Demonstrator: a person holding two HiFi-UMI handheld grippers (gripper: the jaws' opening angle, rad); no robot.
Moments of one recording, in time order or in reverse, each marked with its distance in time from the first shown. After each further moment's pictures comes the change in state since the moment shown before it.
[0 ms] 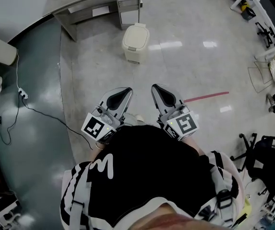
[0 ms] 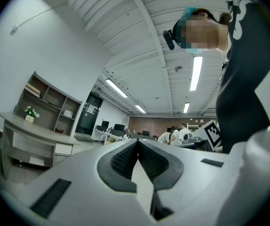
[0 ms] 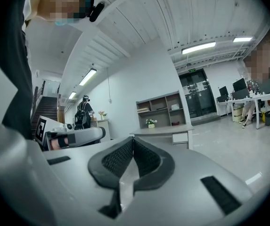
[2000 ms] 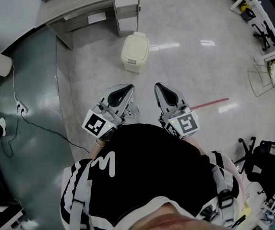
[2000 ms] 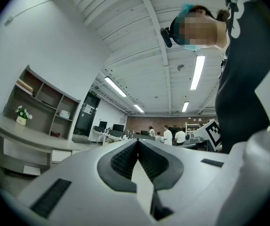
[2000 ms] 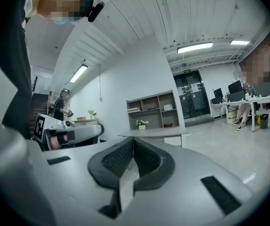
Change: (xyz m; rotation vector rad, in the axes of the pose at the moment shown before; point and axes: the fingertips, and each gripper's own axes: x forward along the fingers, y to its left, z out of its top) left arm 0.083 0.127 0.010 0.017 0.005 -0.049; right arm 0.115 -0.089 0.016 -0.006 0.003 -0.082
